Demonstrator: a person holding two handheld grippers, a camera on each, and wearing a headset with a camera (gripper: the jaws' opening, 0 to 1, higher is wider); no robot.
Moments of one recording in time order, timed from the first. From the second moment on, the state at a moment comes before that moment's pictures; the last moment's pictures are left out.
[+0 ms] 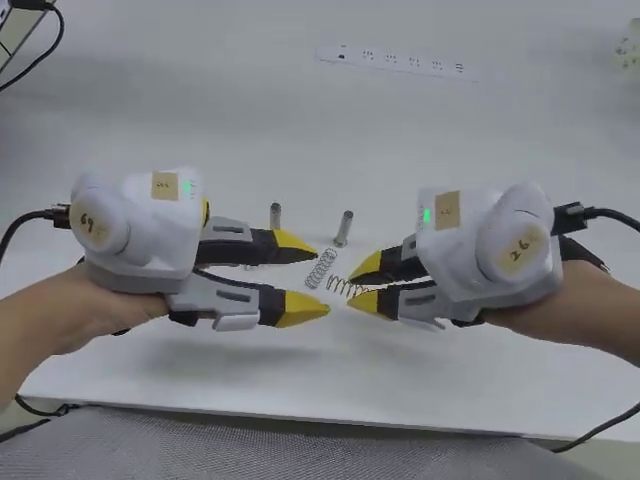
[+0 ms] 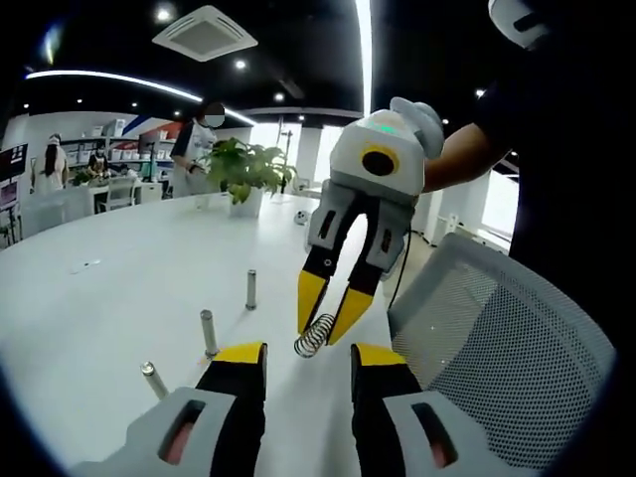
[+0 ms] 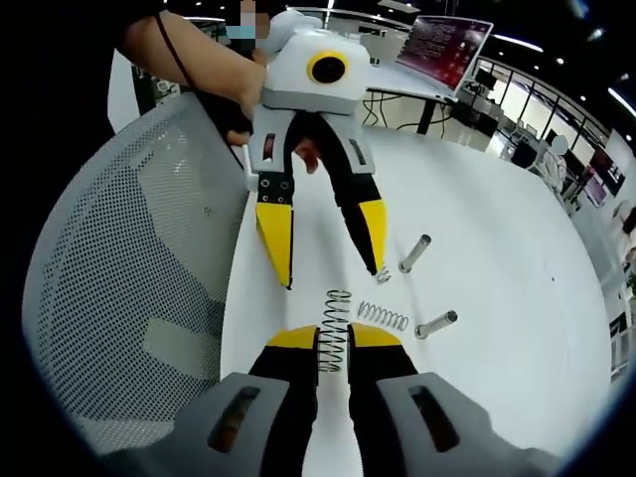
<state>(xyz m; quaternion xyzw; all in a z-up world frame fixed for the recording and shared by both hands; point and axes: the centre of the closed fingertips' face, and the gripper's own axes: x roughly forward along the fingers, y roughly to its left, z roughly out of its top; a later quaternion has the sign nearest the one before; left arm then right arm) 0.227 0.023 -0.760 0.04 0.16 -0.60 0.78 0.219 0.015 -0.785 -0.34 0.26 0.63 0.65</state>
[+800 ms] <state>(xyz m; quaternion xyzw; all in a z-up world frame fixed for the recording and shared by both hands) 0.216 0.015 -0.761 0.05 0.16 -0.62 0.76 0.209 0.023 -0.778 -0.36 0.21 0.66 0.63</state>
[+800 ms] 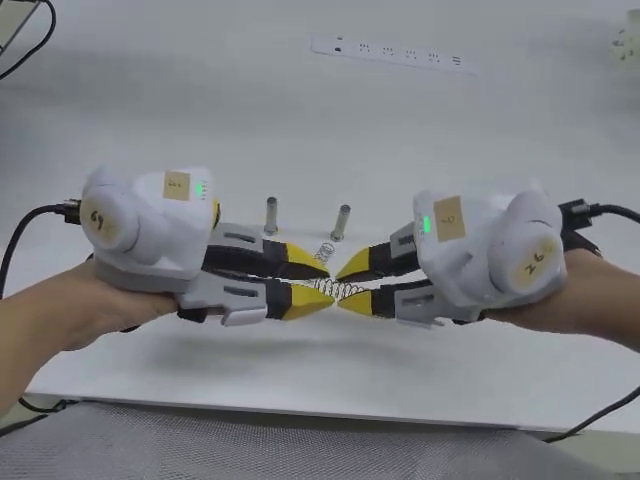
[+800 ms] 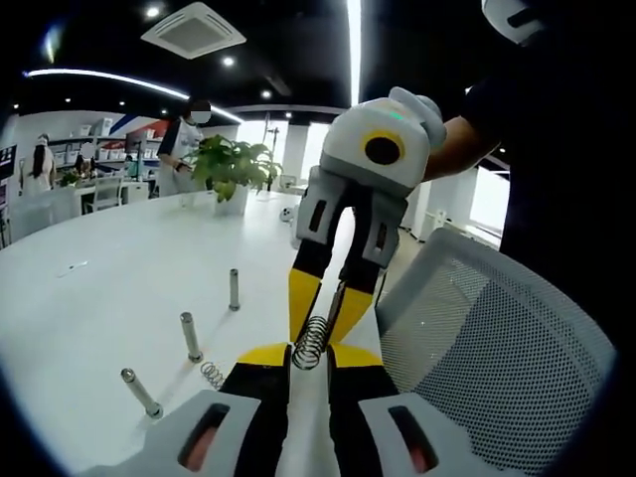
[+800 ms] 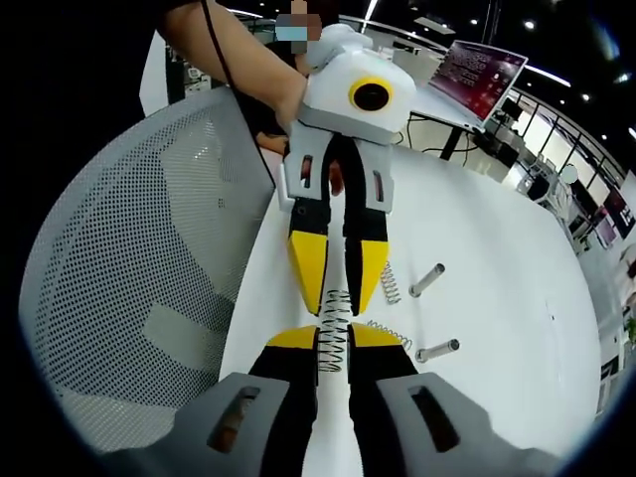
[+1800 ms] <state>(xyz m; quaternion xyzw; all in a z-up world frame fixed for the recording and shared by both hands) 0.215 0.012 -0.761 0.04 0.17 -0.63 0.76 0.209 0.025 -0.773 -0.34 0.21 0.66 0.64</state>
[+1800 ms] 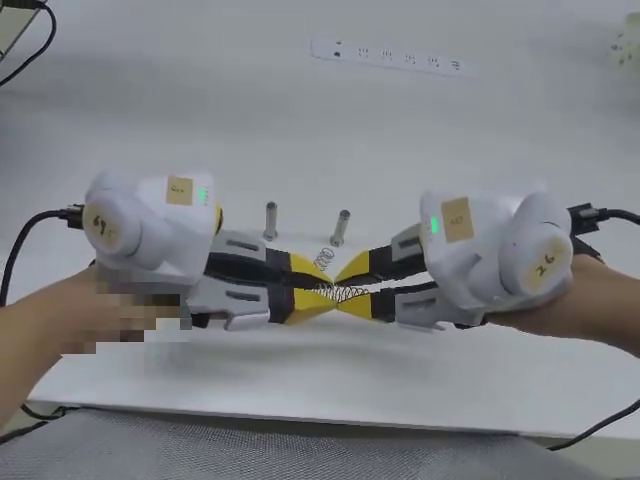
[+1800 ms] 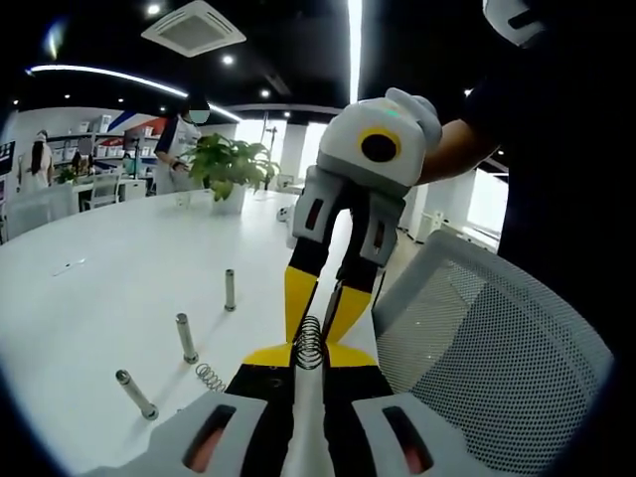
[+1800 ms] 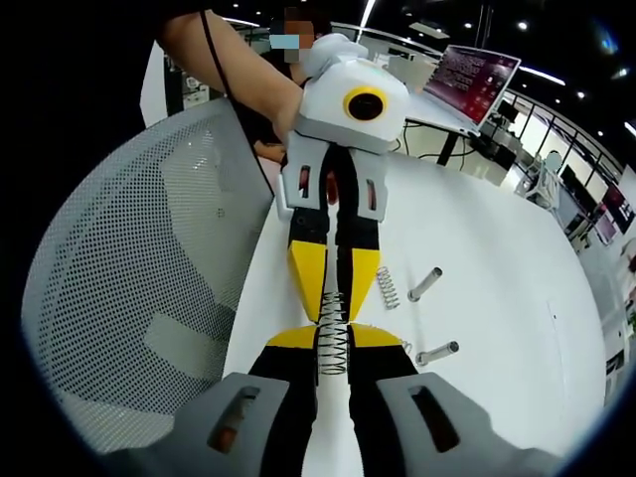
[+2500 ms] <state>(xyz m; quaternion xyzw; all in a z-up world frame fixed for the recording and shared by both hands) 0.215 0.009 -0.759 0.04 0.18 -0.63 0.76 0.210 0.023 -0.772 -0.33 0.20 0.66 0.64</state>
